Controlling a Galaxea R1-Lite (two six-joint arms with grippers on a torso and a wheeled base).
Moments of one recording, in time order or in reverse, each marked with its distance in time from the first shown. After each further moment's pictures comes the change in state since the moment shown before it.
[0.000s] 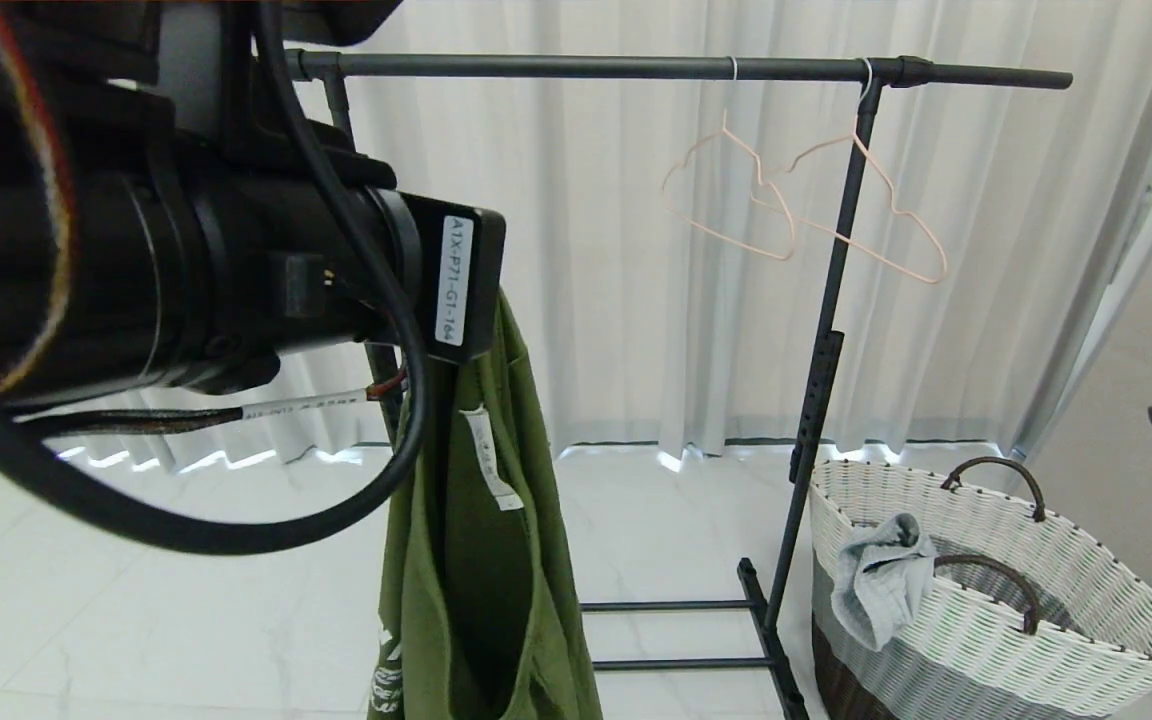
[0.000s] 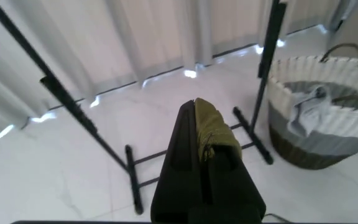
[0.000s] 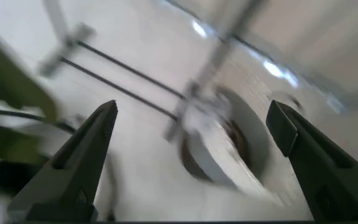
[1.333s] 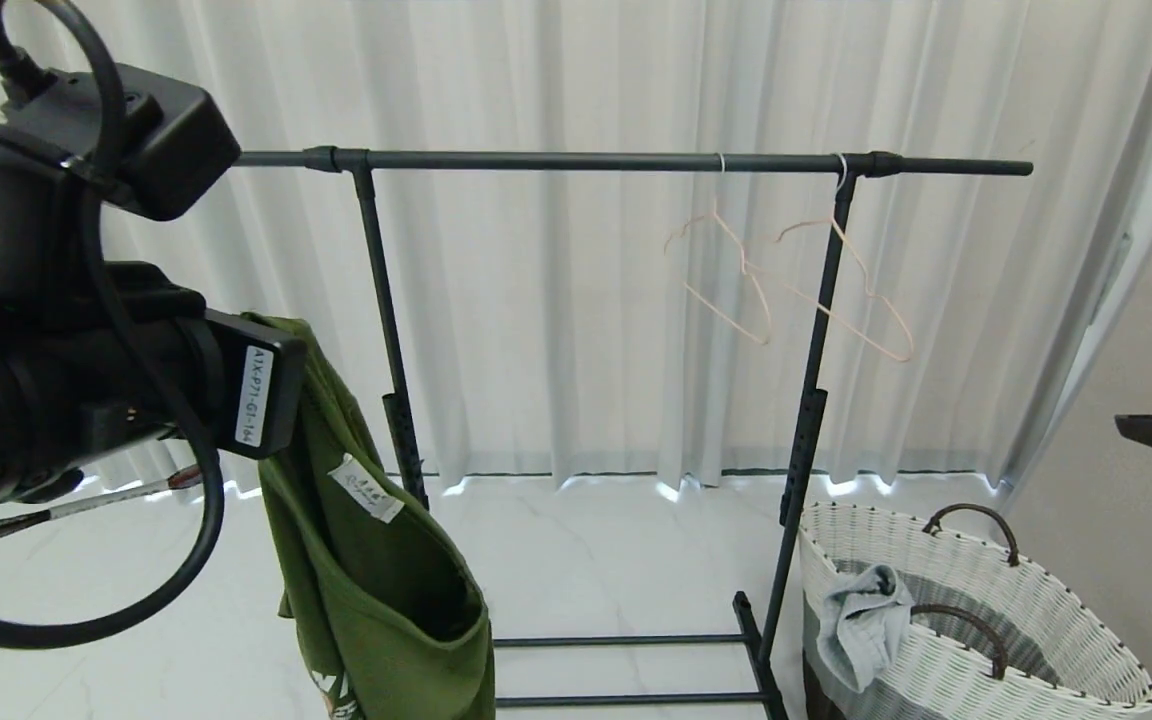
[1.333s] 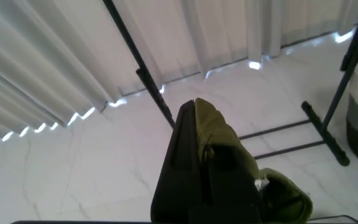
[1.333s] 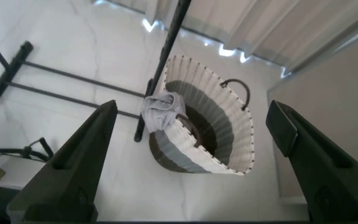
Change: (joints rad) left arm 0.214 -0.198 0.329 -0.091 0.013 0.146; right arm -0.153 0.012 0.223 -0.261 -0.051 0.004
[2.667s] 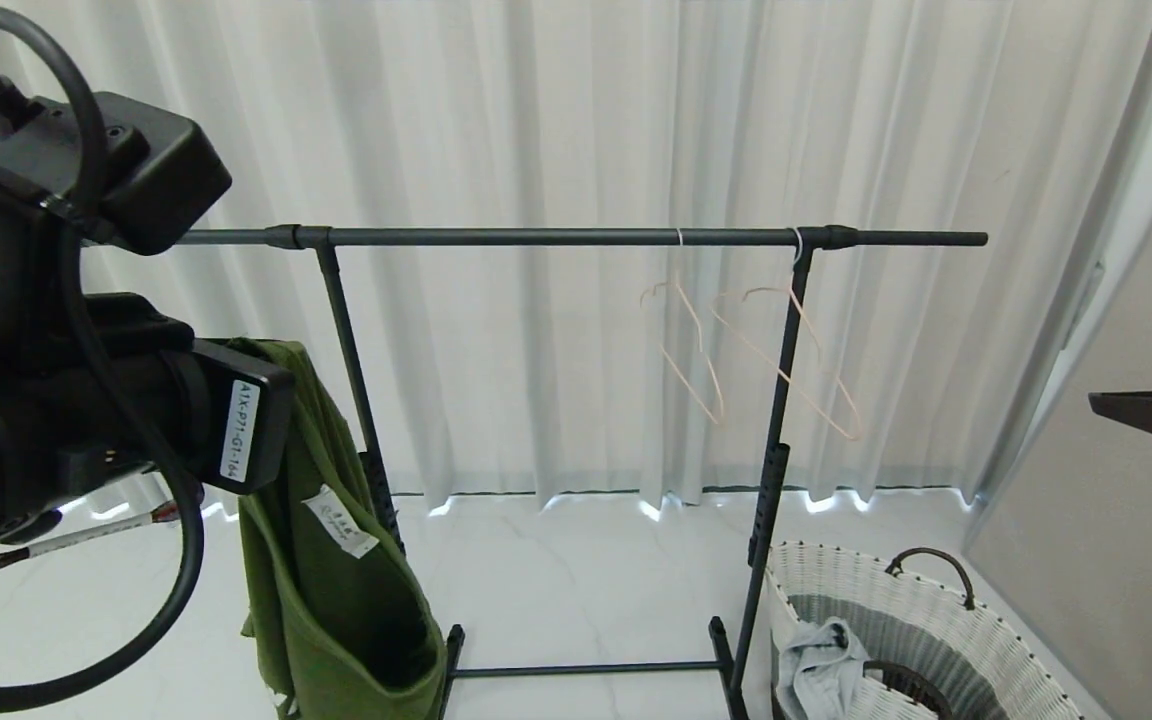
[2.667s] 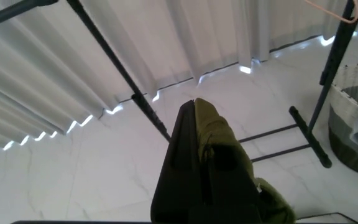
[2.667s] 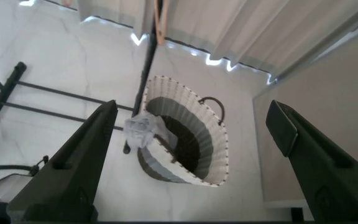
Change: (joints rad) left arm -0.017 -0.029 0.049 0.000 0.002 0.000; right arm -0.002 0.047 0.002 -0.073 -0.004 0.010
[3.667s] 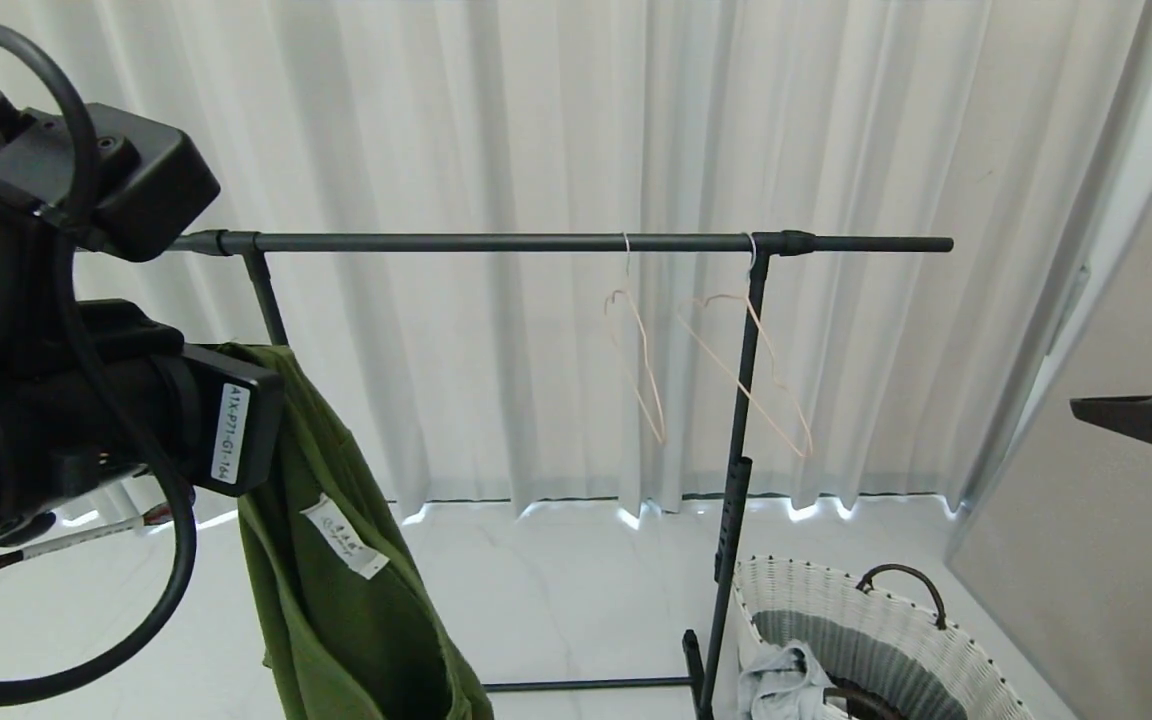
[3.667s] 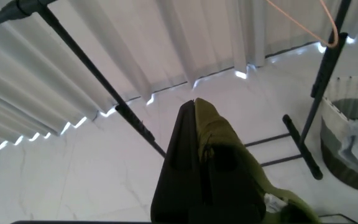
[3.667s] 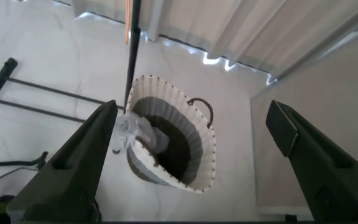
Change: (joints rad) left arm 0.023 -0.012 0.014 -0.001 -0.002 -0.006; right arm 0.002 0.019 0.001 -0.001 0.033 0.002
